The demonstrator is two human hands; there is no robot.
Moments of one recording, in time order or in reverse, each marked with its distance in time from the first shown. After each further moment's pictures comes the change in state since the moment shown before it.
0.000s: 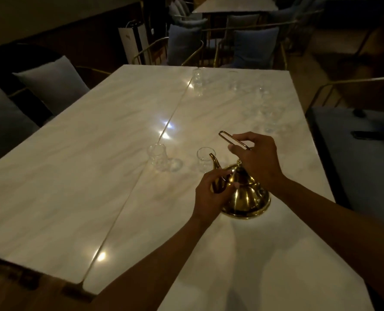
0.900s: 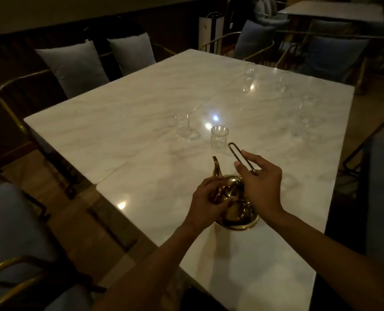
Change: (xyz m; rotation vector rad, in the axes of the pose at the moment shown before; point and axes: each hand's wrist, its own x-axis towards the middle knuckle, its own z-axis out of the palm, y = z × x) left_hand -0.135 0.011 0.085 0.194 0.267 0.020; right_hand -0.106 0.056 -0.088 0.218 -0.210 -0.009
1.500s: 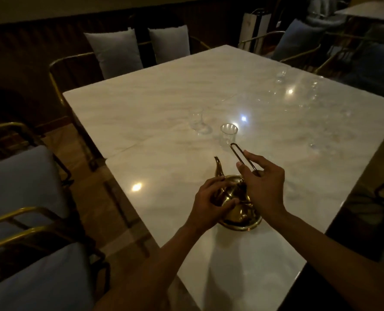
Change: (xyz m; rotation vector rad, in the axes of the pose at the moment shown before) left_hand -0.014 0.009 0.064 0.010 0.192 -0.043; right_hand 0.028 0.014 -0.049 -0.043 -0.241 -0.095
